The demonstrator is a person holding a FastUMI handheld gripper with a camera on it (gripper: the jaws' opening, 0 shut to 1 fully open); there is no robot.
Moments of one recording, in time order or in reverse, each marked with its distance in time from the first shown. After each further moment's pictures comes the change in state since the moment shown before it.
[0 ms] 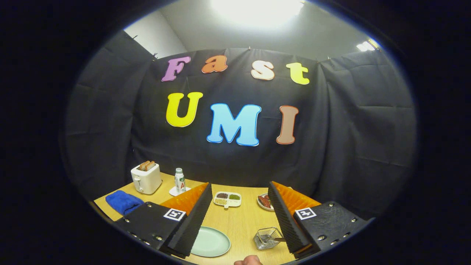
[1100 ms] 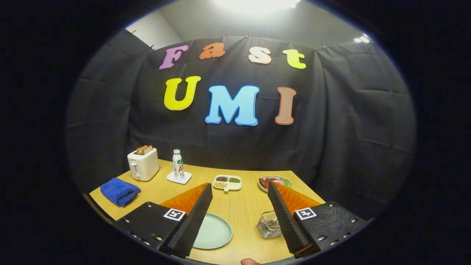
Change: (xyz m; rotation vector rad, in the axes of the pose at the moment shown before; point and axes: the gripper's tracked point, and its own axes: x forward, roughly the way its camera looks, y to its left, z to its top) arm 0.003 0.002 -0.093 0.050 0.119 -0.016
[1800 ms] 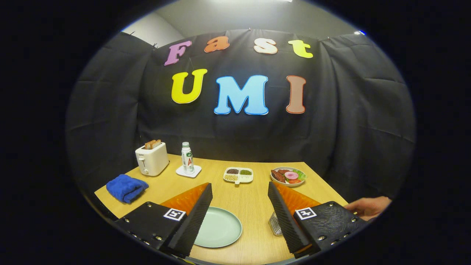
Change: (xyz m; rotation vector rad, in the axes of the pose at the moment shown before) arm 0.017 0.015 -0.020 0.035 0.032 0.085
